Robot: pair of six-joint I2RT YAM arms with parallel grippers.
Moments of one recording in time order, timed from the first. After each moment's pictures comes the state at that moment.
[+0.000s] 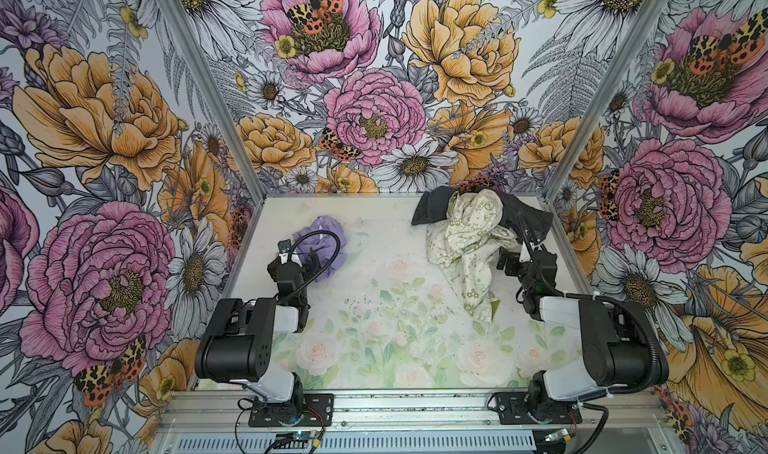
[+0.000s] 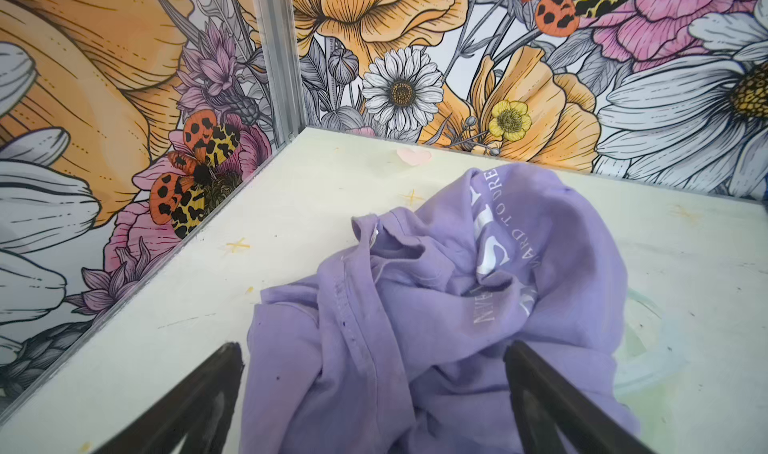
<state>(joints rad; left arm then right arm) 0.00 1.55 0.36 0.97 -0.26 -0.10 -0.06 1.51 0.44 0.73 0.03 0.04</state>
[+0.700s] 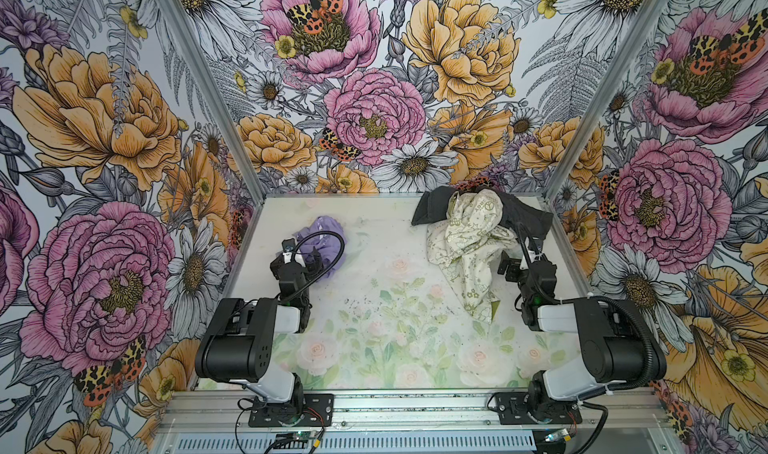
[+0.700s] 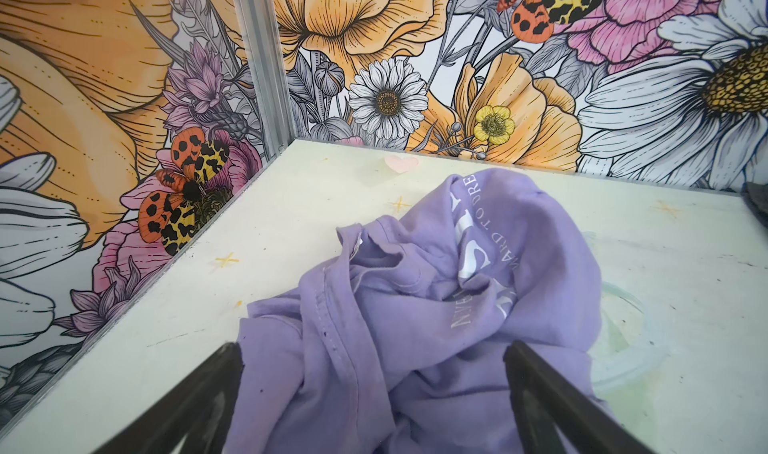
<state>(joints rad) -0.03 1.55 0.36 0.99 -0.26 -0.07 -0.05 1.53 0.36 0.87 0.09 0.04</state>
